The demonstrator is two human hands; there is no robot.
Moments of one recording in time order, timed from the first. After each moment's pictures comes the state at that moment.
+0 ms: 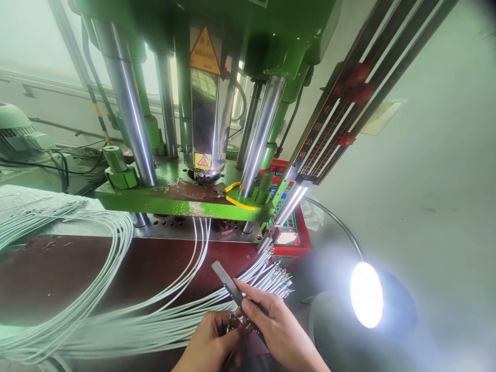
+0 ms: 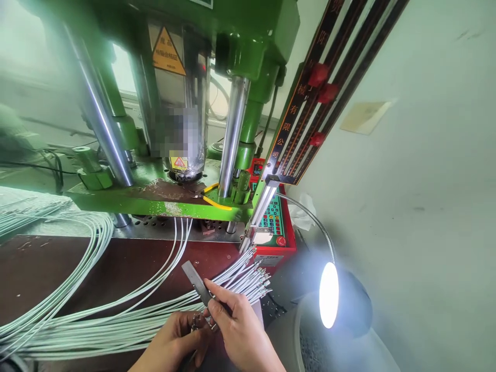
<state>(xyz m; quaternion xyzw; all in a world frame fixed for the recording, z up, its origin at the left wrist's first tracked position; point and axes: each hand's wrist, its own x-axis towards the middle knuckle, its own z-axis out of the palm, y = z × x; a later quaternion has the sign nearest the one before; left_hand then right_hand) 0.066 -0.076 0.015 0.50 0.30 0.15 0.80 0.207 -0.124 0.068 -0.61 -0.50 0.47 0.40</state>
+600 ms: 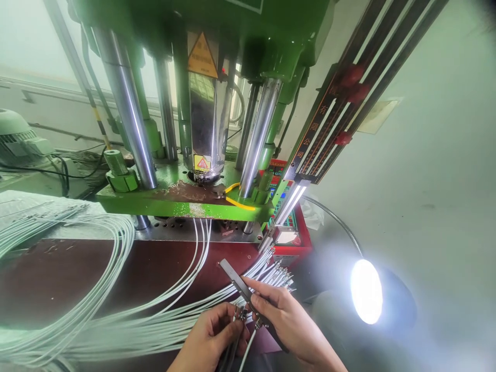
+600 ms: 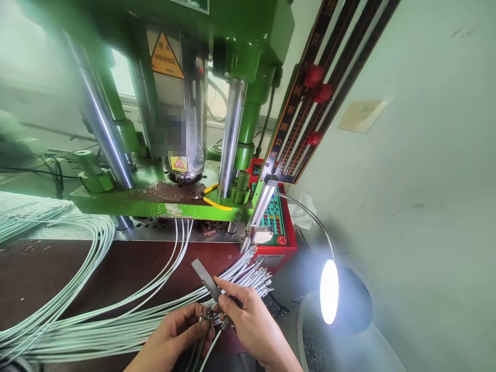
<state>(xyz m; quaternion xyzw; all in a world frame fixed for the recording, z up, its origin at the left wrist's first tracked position) 0.053 -0.075 0.025 0.47 0.28 0.22 0.81 0.221 -0.123 0.077 -0.61 -0.47 0.50 0.40</state>
